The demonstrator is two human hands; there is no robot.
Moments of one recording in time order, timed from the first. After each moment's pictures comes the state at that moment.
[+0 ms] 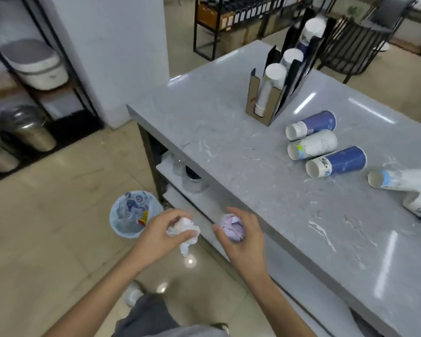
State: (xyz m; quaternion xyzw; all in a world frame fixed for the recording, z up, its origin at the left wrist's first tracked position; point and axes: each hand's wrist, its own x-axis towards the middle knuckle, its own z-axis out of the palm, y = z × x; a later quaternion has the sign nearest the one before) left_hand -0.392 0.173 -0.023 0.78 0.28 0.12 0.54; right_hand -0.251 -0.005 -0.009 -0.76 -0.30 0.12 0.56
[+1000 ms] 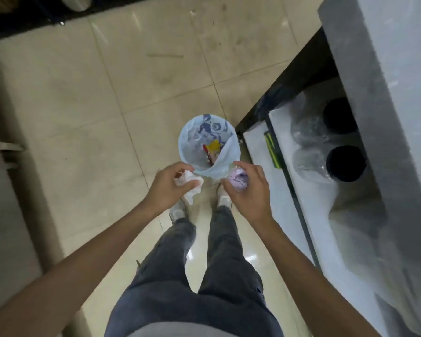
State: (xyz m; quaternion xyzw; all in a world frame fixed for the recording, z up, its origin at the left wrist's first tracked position) left_hand -0.517 0.405 -0.254 0.60 0.57 0.09 0.55; right_hand -0.301 0.318 -0.252 -0.78 -0.44 0.35 0.28
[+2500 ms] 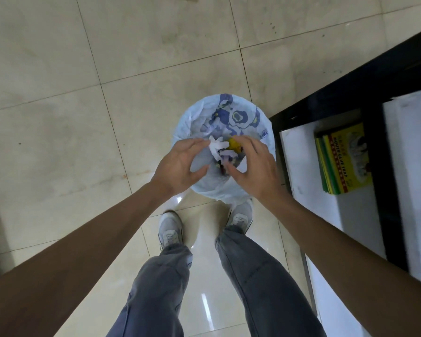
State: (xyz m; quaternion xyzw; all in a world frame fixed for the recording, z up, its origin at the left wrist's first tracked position) left_hand -0.479 0.497 -0.572 0.76 0.53 0.00 0.37; right_hand -0.260 0.449 -0.579 -0.70 -0.62 0.32 0.12
